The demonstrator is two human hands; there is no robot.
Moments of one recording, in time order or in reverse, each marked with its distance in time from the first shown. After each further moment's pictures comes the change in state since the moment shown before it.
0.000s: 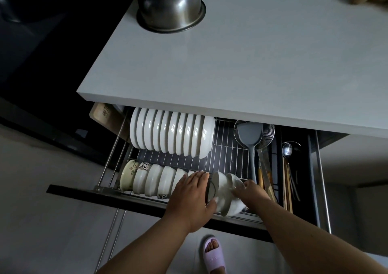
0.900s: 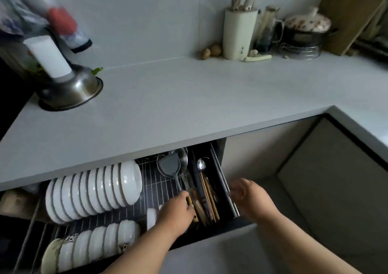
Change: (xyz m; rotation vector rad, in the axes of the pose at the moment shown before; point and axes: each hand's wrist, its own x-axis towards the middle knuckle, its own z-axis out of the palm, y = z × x) left_hand 0.034 0.181 -0.010 -0.206 -0.063 0.082; right_hand -0.149 0.159 -0.140 0.115 0.613 -0.241
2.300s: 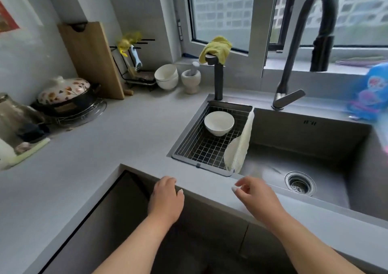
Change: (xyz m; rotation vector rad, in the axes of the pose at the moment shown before) left_hand 0.117 0.538 0.198 0.301 -0.061 0.757; right_hand -0.095 0.401 -0.283 0.348 0.621 0.698
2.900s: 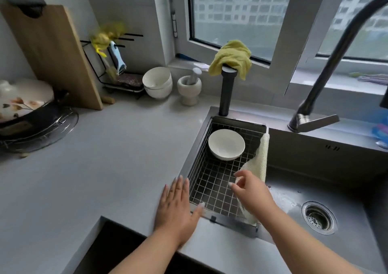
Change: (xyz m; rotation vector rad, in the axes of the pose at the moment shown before) left_hand 0.153 -0.019 0.024 0.317 -0.192 0.309; right_hand 0.178 -0.055 0.036 -0.013 0.044 0.140
